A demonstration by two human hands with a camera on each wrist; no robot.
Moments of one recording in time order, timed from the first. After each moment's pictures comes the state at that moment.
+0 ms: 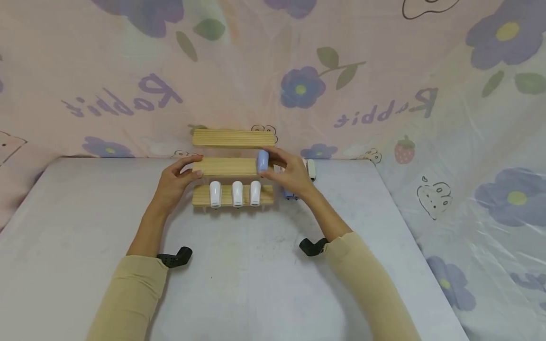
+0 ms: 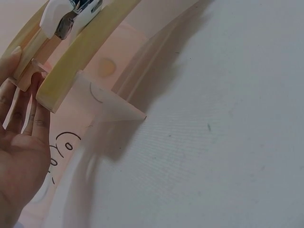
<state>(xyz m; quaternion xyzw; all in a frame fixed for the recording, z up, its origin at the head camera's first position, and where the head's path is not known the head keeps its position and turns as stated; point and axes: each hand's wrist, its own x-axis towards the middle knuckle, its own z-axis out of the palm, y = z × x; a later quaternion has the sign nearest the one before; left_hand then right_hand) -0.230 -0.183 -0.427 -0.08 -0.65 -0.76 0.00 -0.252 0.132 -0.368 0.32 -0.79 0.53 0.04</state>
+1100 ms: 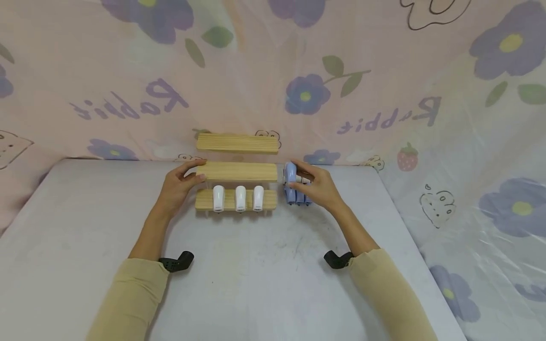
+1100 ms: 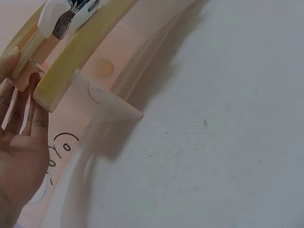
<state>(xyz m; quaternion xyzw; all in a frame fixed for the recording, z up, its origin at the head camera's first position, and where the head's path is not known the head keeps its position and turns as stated) -0.240 -0.190 -0.447 -0.11 -0.63 -0.77 0.02 -0.264 0.199 -0.404 0.27 -0.84 0.47 0.04</state>
